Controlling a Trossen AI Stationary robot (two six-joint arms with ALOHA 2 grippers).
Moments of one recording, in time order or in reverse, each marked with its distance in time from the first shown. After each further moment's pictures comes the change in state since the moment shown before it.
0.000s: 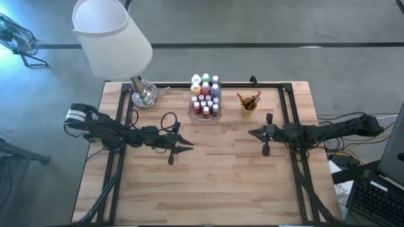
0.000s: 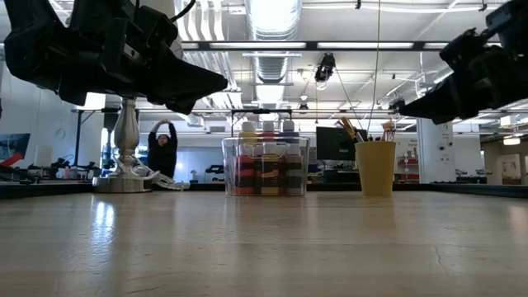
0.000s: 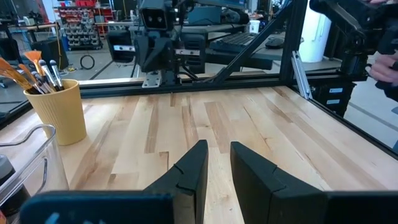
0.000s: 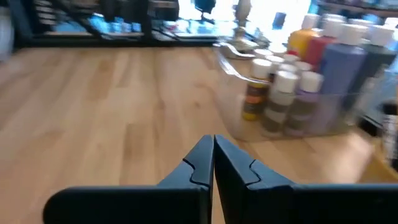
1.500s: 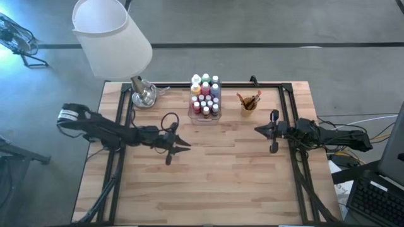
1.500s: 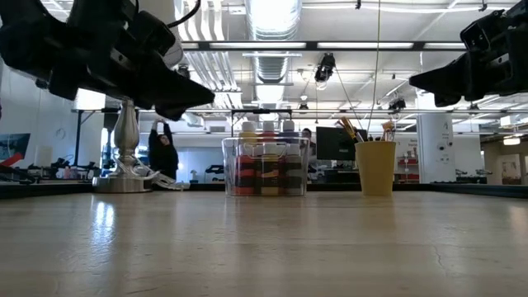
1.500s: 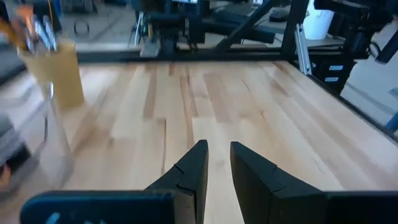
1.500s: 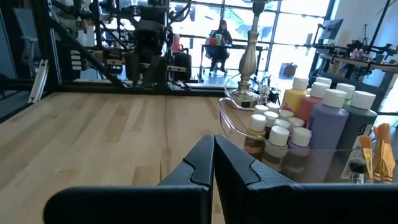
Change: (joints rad) left arm 0.000 -0.104 -0.006 -0.217 0.000 -0.026; right arm -0.151 -0.421 -0.024 -0.183 -0.245 -0.089
